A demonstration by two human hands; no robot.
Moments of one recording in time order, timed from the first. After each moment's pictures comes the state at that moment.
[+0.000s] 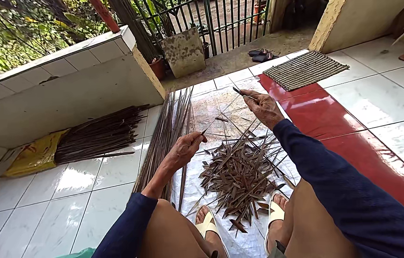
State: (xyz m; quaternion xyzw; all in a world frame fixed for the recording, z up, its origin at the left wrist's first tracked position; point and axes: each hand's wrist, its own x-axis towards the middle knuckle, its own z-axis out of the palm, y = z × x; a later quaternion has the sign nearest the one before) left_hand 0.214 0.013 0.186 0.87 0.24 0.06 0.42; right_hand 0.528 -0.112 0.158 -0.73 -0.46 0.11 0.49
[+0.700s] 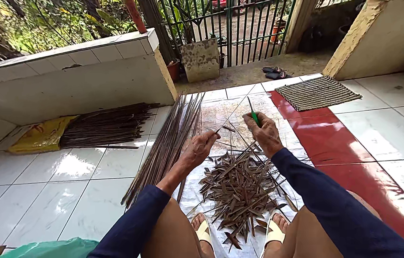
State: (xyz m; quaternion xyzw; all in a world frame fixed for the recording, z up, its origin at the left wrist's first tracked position) left_hand 0.232 0.013 0.180 0.89 0.25 0.17 0.35; right_hand 0.459 -0.109 0.163 -0.64 -0.41 0.20 0.61
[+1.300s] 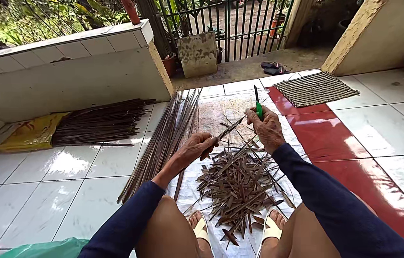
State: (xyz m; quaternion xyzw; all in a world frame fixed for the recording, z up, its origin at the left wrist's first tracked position) left_hand 0.231 0.026 0.168 0.73 0.21 0.10 0.65; right_hand 0.467 -0.103 0.170 -0.65 -0.40 0.17 0.63
